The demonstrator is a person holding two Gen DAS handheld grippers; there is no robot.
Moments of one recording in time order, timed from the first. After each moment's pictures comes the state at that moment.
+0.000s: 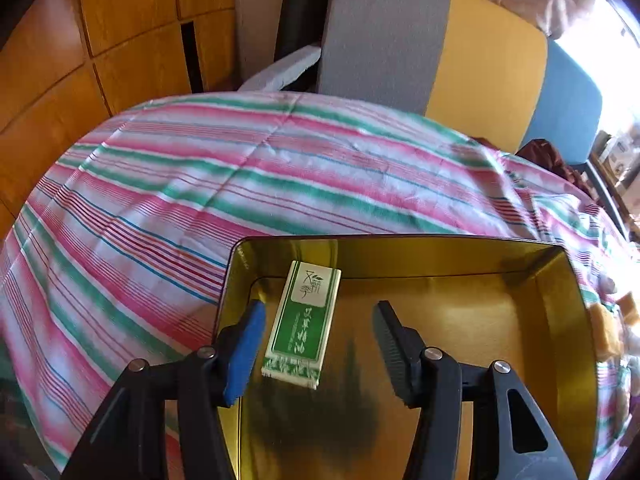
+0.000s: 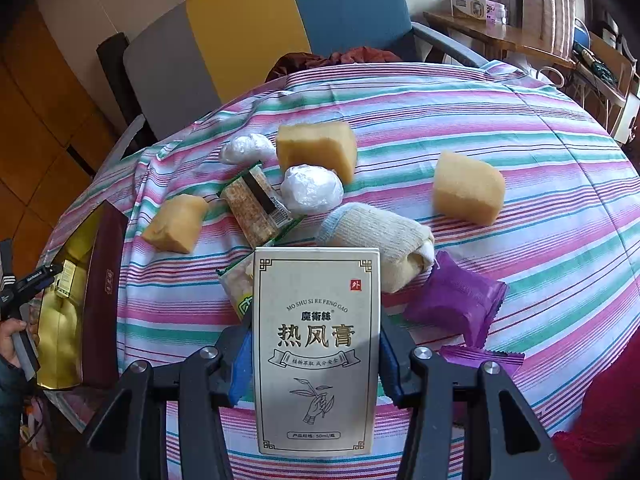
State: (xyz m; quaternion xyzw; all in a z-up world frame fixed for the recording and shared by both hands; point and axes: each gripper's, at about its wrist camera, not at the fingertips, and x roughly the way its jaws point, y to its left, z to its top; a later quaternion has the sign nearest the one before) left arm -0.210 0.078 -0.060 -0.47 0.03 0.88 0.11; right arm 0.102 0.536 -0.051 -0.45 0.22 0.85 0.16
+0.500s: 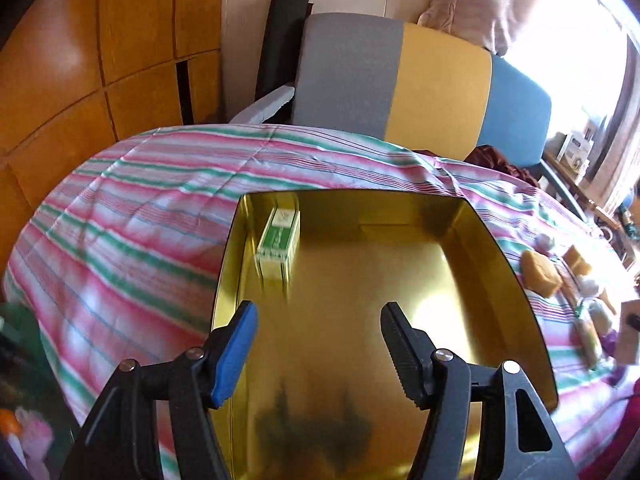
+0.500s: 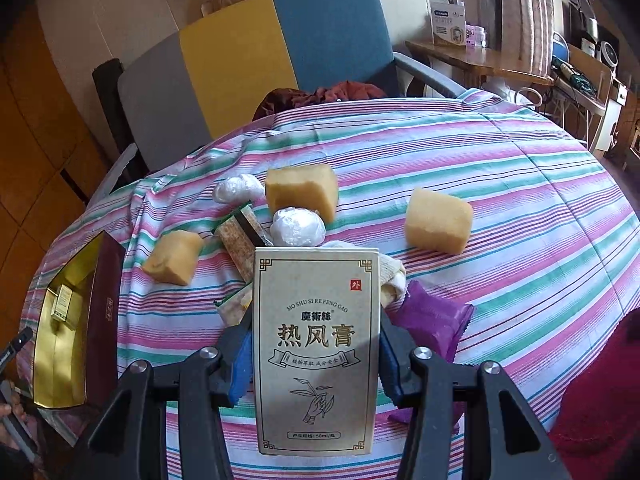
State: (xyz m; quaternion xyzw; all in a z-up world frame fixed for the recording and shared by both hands) left arm -0.080 0.051 -0.023 -0.40 0.01 0.90 0.16; right arm 0.115 0.534 -0.019 -0.40 0.21 0.87 0.19
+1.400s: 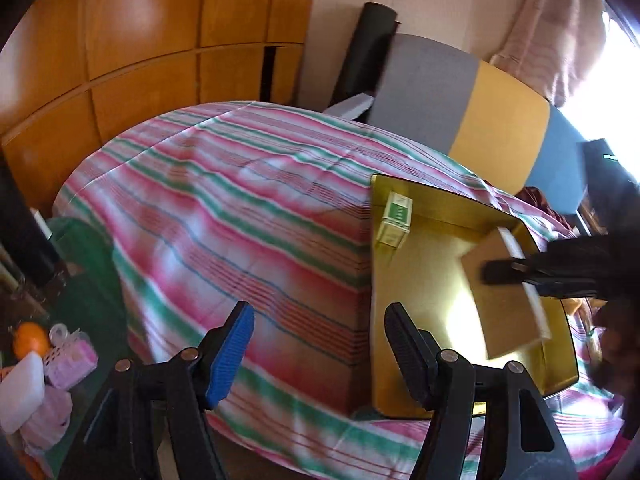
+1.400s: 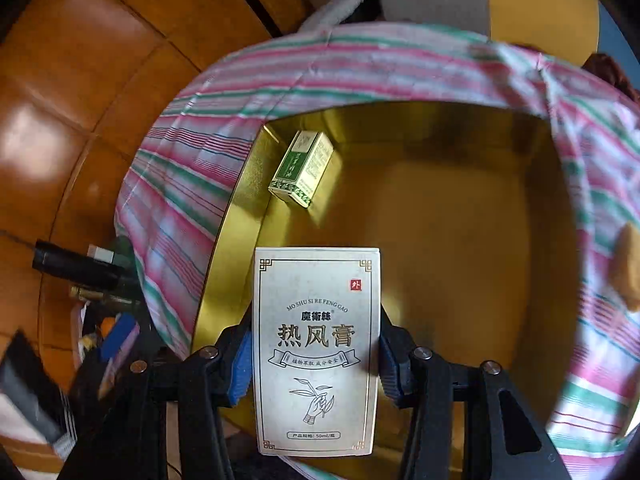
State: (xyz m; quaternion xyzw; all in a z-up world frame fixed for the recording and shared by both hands) left arm -0.037 -0.064 -0.032 -0.40 -0.06 0.91 0.06; right arm -0.123 0.170 -0.048 -0.60 0.15 0.78 -0.13
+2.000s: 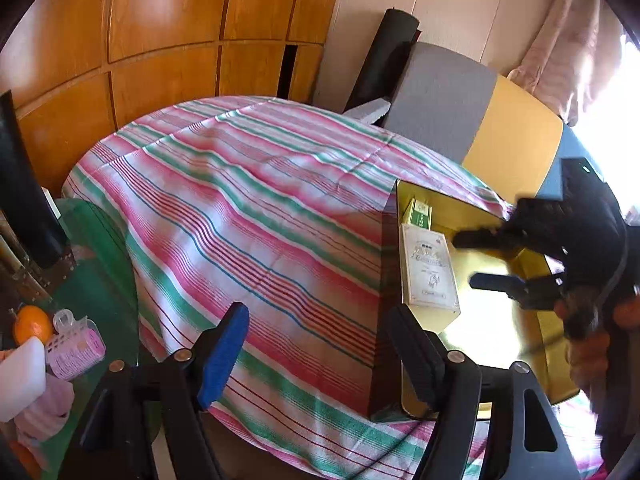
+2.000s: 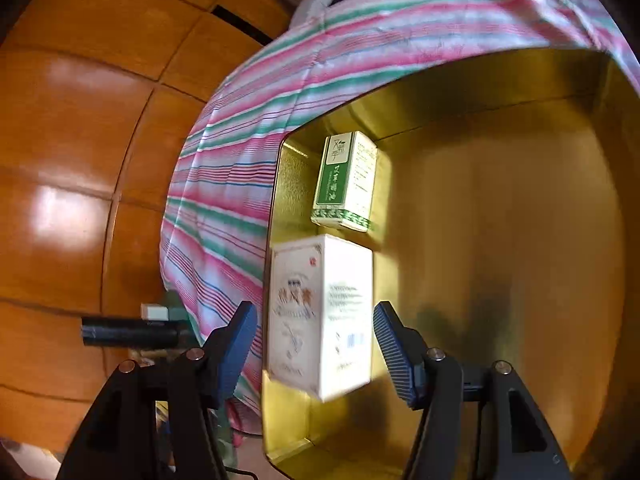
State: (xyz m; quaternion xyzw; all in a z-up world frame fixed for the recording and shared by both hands) left arm -0.034 -0.080 -0.033 -0.40 -0.09 0.91 0.05; right arm -0.130 0.173 -0.063 -0.57 0.27 0.76 -0.17
